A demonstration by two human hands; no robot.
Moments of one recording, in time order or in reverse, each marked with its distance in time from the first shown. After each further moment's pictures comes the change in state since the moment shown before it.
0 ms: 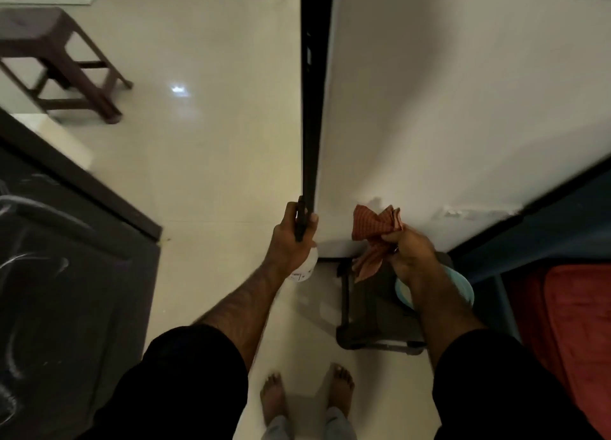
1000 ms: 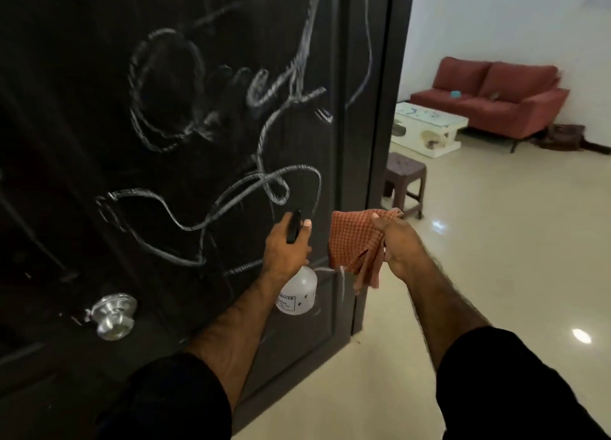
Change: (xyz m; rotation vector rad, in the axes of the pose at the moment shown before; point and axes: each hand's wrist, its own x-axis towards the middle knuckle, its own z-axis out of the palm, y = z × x) left_hand -0.137 0.145 -0.526 -0.098 1.166 -0.116; right_hand -0.340 -0.019 0.569 -0.520 -1.142 -0.246
